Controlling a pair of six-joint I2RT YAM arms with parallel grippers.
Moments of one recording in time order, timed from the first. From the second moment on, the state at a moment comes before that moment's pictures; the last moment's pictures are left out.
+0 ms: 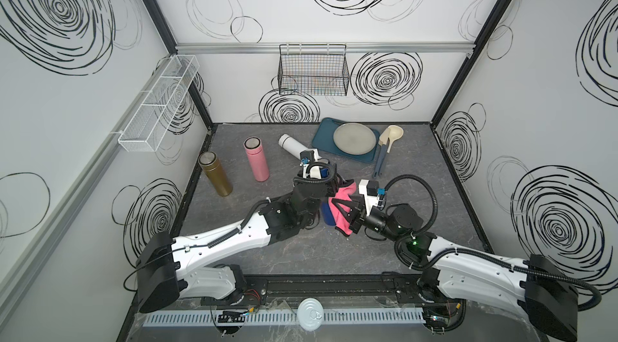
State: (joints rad) left arm -1.03 1.25 0.95 0.07 -0.72 -0.54; right arm 0.98 1.00 0.36 0.73 -0.14 0.31
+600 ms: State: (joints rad) left arm -1.03 1.21 0.96 -0.10 -0.88 -0.65; right arm 1.01 1.18 0.45 0.74 -0.12 0.29
